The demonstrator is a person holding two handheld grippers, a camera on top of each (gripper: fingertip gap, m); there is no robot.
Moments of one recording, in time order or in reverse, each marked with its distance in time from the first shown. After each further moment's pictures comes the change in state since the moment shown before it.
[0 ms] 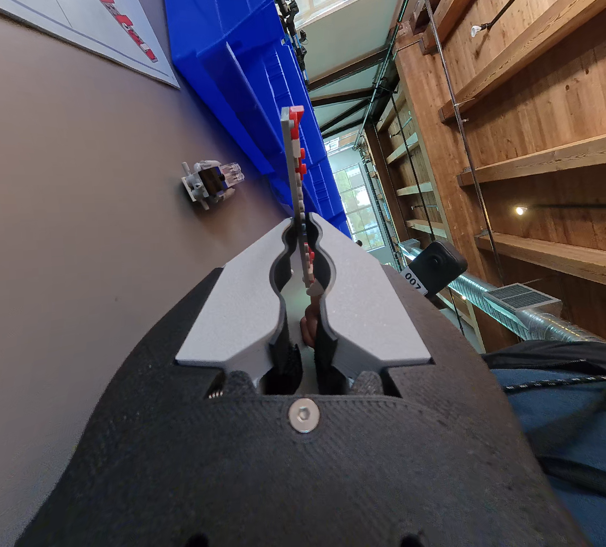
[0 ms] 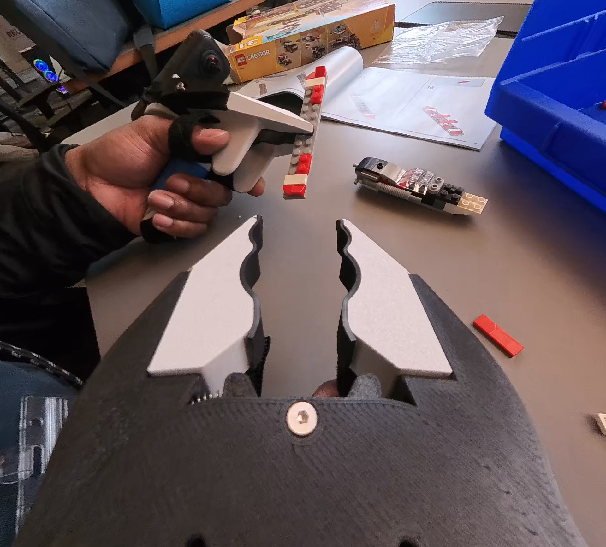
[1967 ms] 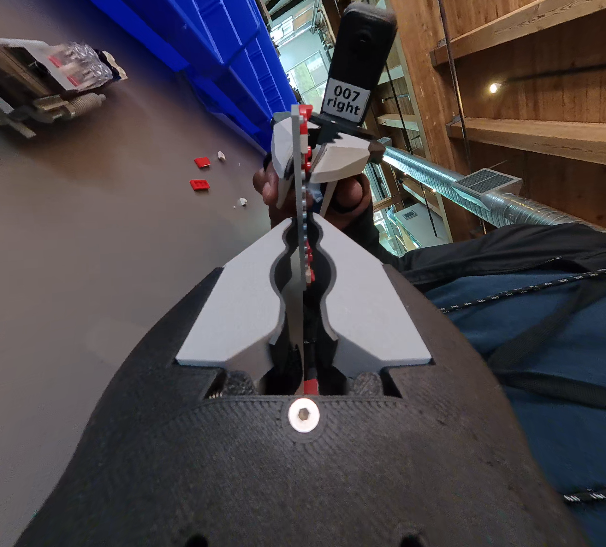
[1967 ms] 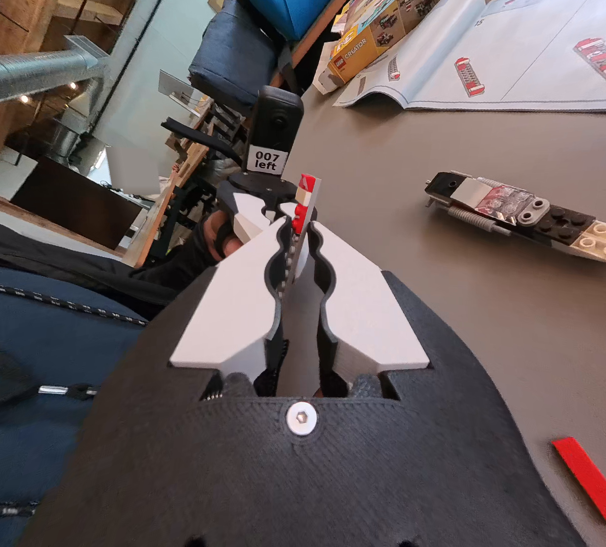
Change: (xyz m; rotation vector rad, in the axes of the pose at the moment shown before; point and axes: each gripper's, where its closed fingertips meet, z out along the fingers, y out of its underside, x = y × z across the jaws) left arm 0.038 0.070 0.015 -0.325 0.164 0.086; right arm -0.006 -0.039 0.013 -0.111 -0.495 0.417
